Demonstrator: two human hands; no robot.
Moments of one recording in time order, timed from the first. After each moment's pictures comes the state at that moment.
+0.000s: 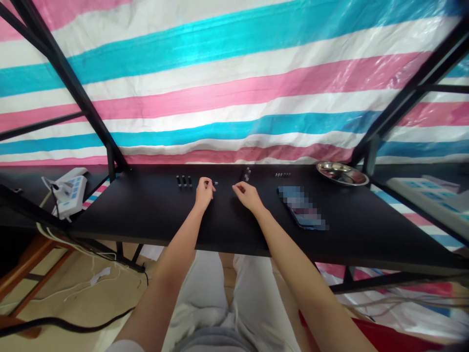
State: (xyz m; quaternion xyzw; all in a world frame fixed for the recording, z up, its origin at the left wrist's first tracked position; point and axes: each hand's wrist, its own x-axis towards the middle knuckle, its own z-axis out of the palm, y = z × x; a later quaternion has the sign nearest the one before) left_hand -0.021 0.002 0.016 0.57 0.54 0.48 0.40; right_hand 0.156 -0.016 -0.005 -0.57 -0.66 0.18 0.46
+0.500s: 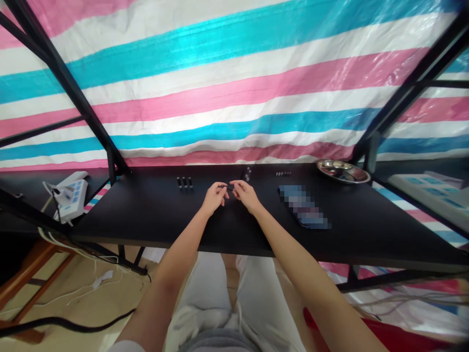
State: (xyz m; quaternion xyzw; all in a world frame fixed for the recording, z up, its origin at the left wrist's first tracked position) left_hand -0.003 -0.015 0.019 0.61 0.40 0.44 0.51; right_hand 0.139 -0.017 0.000 -0.46 -0.55 0.41 0.56
